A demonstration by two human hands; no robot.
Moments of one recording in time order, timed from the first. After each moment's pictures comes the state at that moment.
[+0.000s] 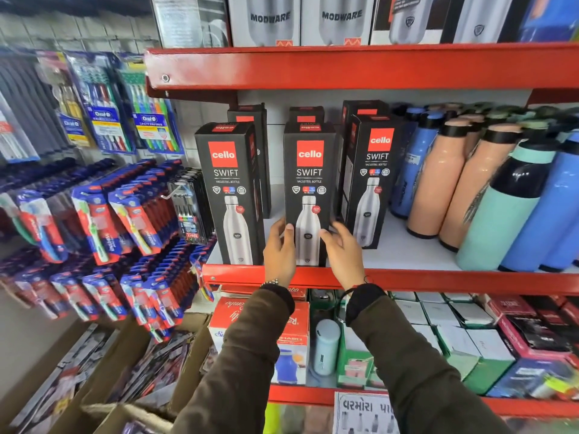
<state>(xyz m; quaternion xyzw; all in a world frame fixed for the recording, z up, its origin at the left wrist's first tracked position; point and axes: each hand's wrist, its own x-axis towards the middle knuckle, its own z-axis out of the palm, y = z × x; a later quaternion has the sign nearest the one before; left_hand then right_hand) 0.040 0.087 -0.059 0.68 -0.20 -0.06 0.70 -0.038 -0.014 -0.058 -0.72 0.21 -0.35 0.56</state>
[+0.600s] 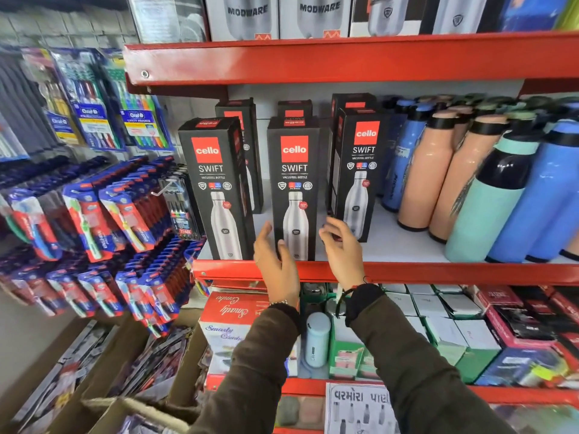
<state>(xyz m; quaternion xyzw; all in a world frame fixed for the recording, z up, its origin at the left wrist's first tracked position) -0.004 0.078 -0.087 0.65 -0.20 0.09 0.73 -0.063 -0.028 -0.063 -0.73 0.23 -0.37 0.52</state>
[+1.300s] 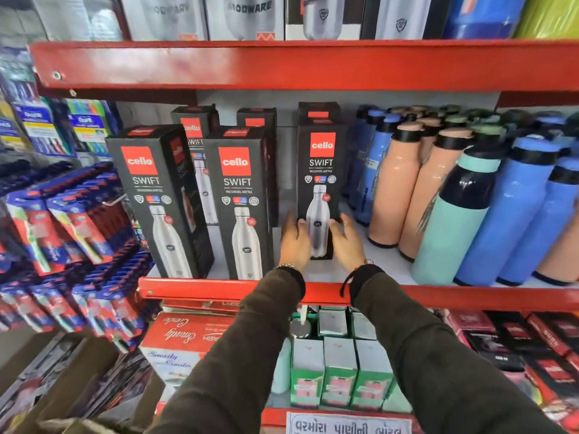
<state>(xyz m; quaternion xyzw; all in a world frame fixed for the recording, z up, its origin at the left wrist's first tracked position) 0.000 -0.066 -0.046 0.71 -0.25 -0.09 0.65 -0.052 -0.177 -0.068 -0.75 0.27 -0.34 0.50</state>
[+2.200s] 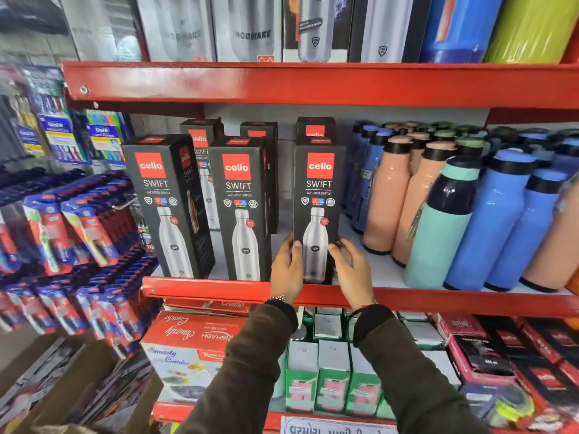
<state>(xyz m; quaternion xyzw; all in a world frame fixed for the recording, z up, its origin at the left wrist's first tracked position) -0.041 -0.023 -0.069 0.70 -0.26 -0.05 0.66 -0.120 -0.133 -0.074 -0.70 0.21 -0.39 0.56</state>
